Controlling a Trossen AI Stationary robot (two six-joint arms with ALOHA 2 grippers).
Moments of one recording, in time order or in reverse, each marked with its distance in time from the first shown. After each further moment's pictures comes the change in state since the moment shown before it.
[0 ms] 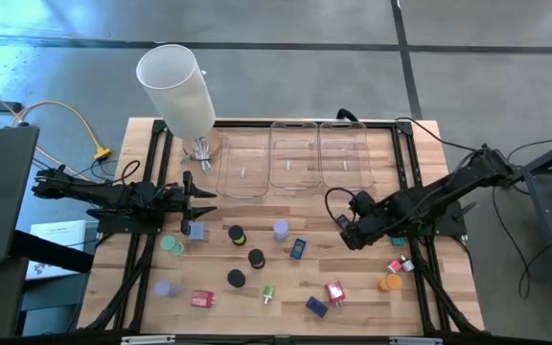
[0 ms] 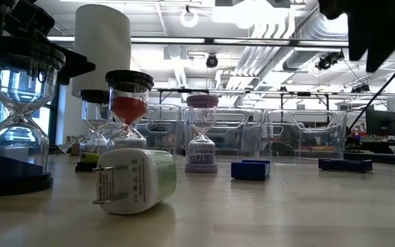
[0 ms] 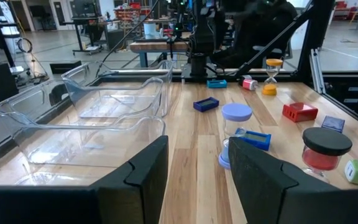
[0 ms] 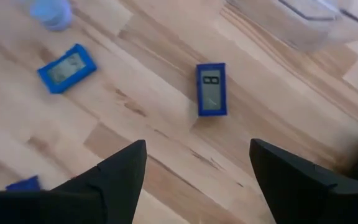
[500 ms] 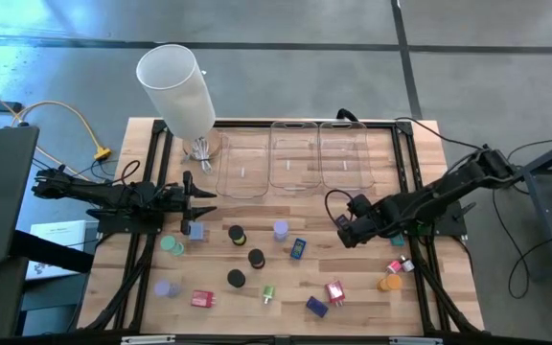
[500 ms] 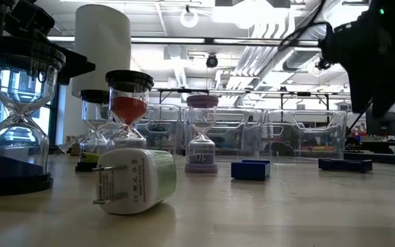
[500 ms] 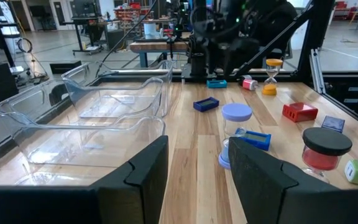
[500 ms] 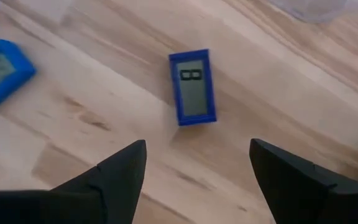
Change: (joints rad) left arm 0.000 0.000 0.000 0.000 0.000 0.000; right arm -0.049 0.000 -0.263 0.228 -0.015 0.016
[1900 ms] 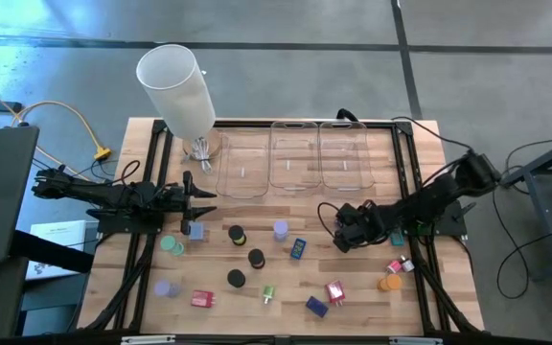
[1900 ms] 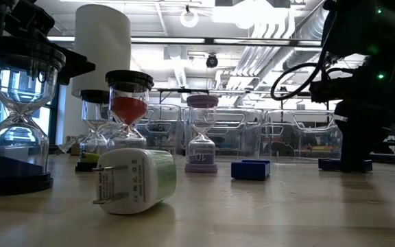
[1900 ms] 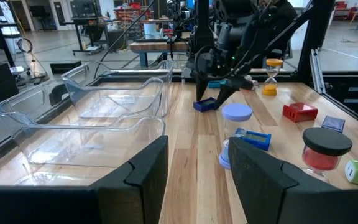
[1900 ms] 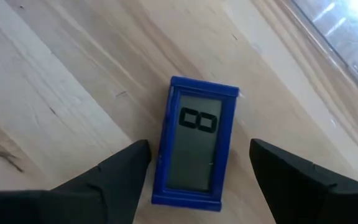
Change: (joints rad) left arm 0.000 0.000 0.000 0.000 -0.001 0.000; right arm -0.023 0.216 -0.216 0.426 0.099 -0.340
